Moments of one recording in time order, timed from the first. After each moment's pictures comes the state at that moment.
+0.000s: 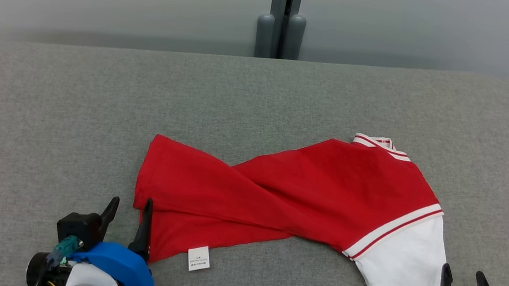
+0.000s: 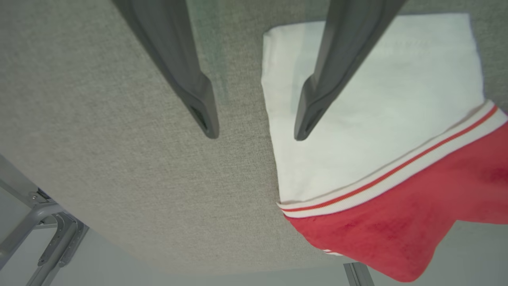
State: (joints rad) left arm -0.24 0.05 -0.17 0.70 -0.33 -0.09 -0.26; right arm -0.17 -0.11 -0.19 0.65 0.10 0.13 -0.26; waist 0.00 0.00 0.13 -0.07
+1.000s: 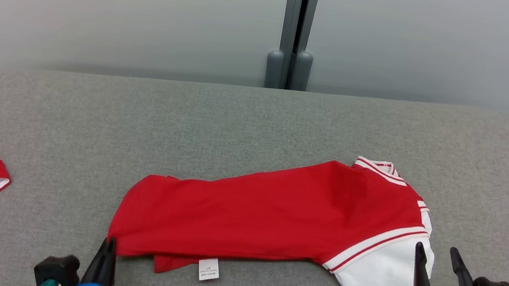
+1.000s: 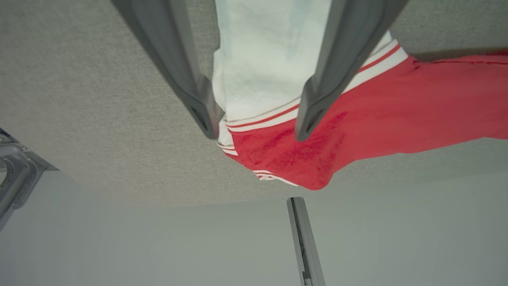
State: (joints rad) left arm -0.10 0.05 -0.11 0.63 -0.35 -0.06 -0.26; right arm -0.15 -0.07 -0.09 0.51 0.11 0.13 -0.26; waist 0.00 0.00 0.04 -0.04
